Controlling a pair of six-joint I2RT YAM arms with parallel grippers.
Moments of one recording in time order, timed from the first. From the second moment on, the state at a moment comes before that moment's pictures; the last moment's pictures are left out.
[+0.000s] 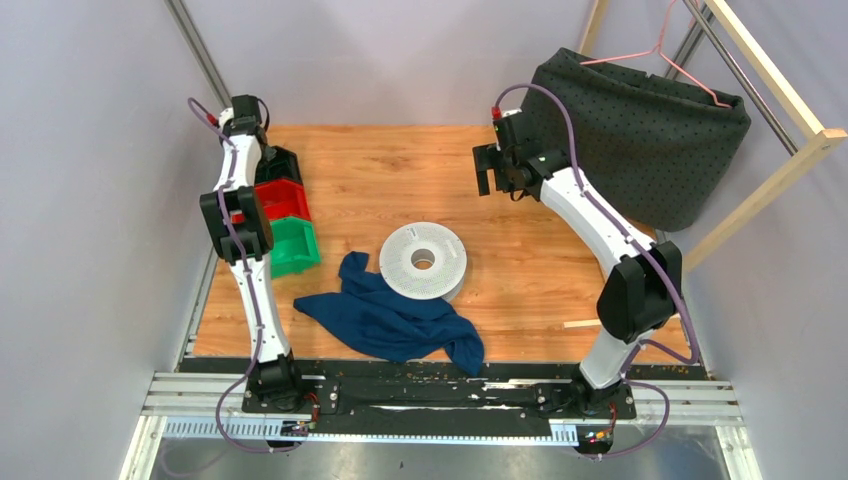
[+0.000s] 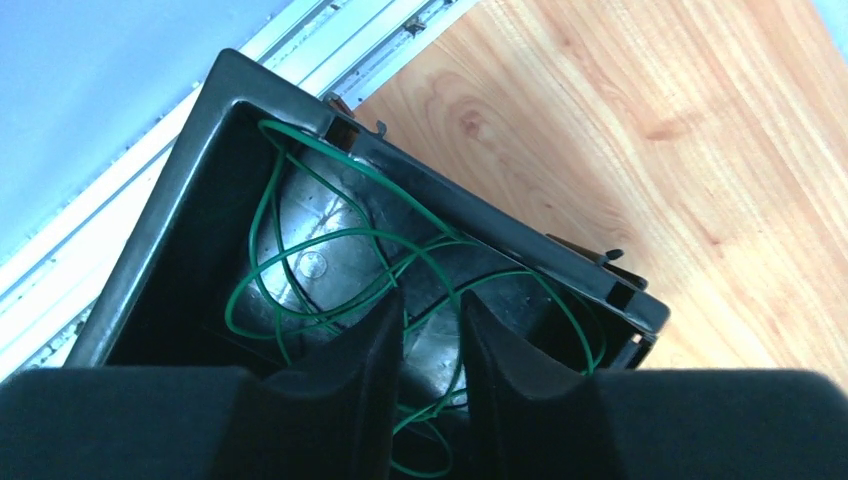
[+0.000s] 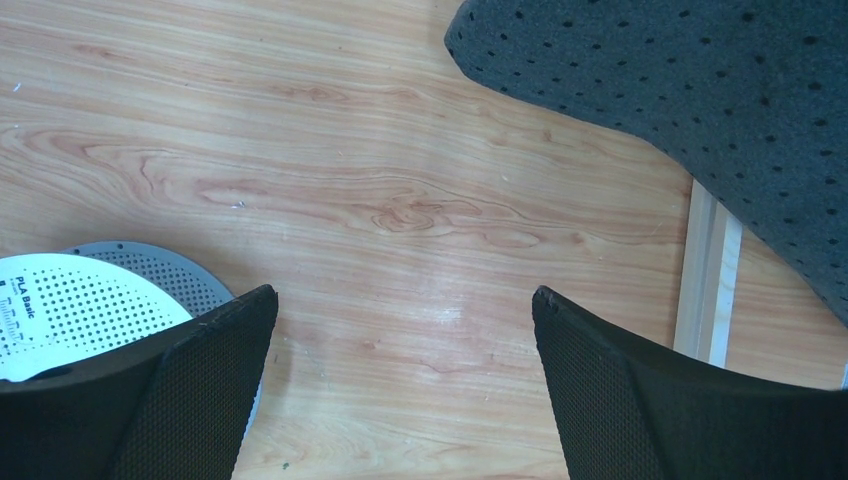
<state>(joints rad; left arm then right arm) 0.23 2.46 2.28 -0.70 -0.34 -0.57 0.44 1.70 1.59 -0.67 0.25 0.14</state>
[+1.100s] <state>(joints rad) -0.02 1.71 2.26 -0.64 0.14 -0.25 0.44 1.66 1.73 -0.69 0.27 0.07</state>
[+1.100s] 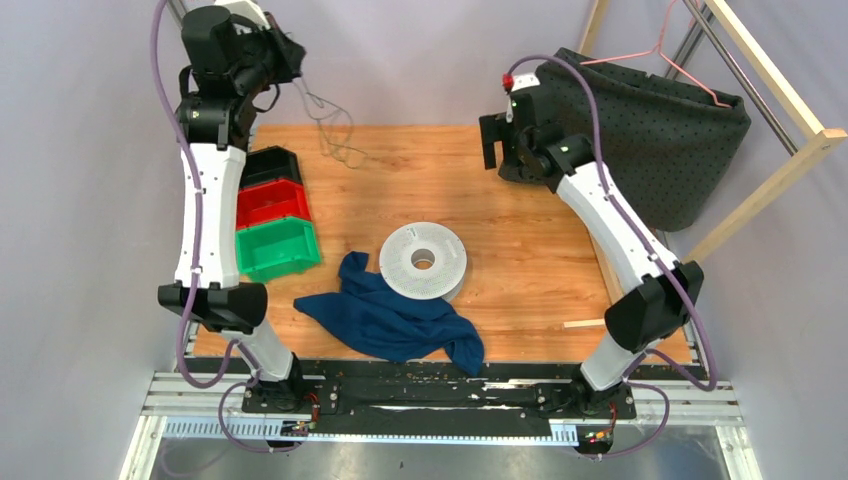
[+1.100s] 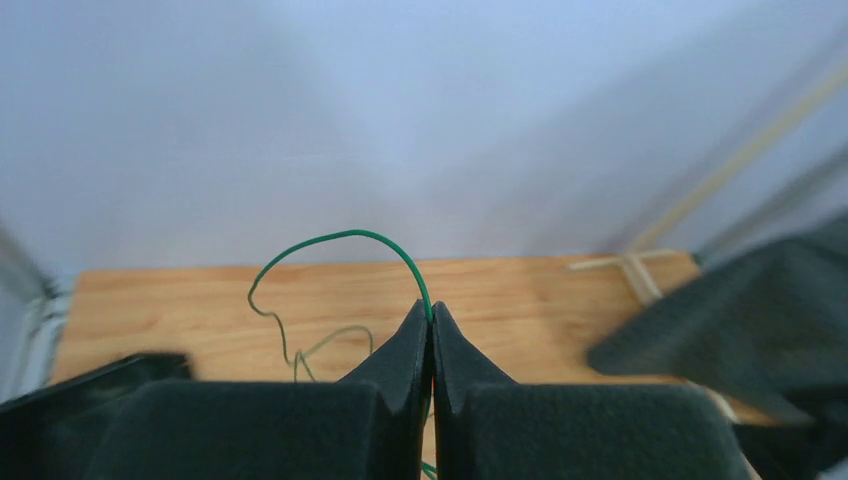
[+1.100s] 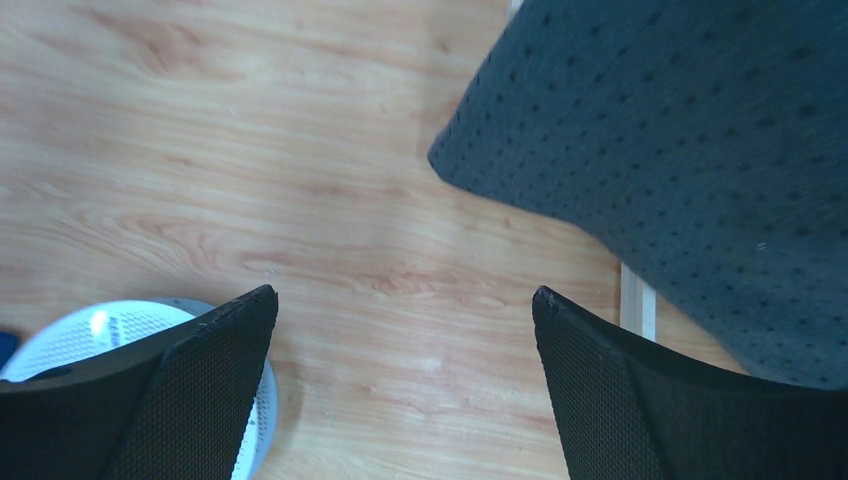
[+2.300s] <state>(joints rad) -0.36 1.73 2.11 -0.36 0.60 -0.51 0.47 1.70 1.62 -0.27 -0.50 0.12</state>
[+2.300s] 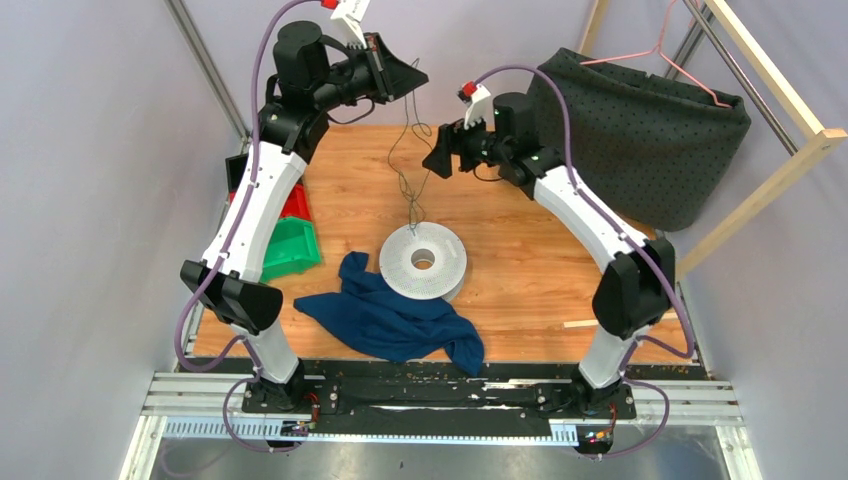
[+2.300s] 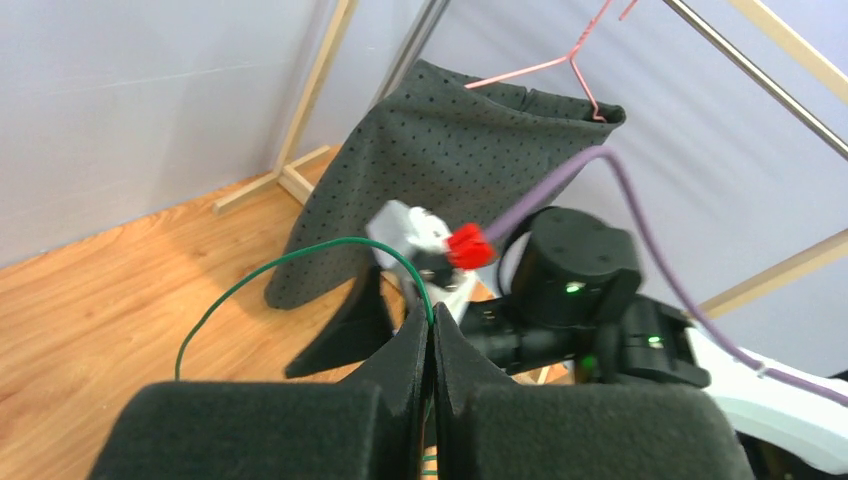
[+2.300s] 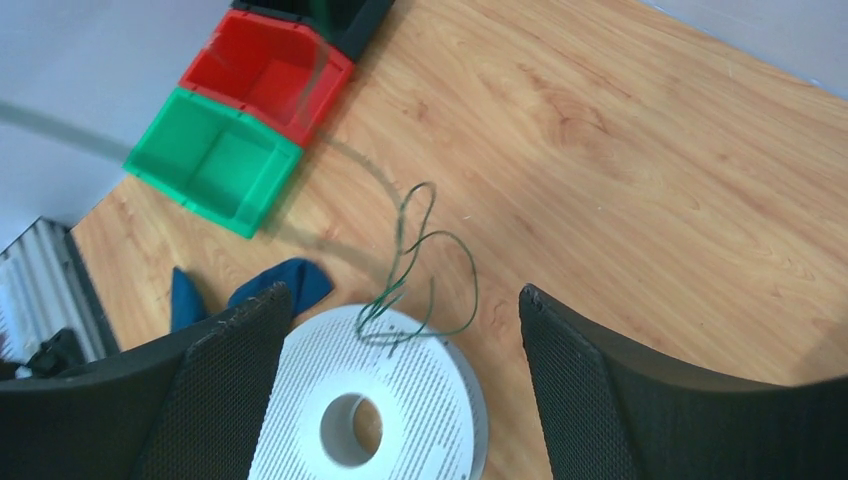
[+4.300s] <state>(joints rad) -0.43 1.87 2.34 -0.41 0.32 -0.42 0.38 1.10 1.71 -0.61 0.03 -0.03</state>
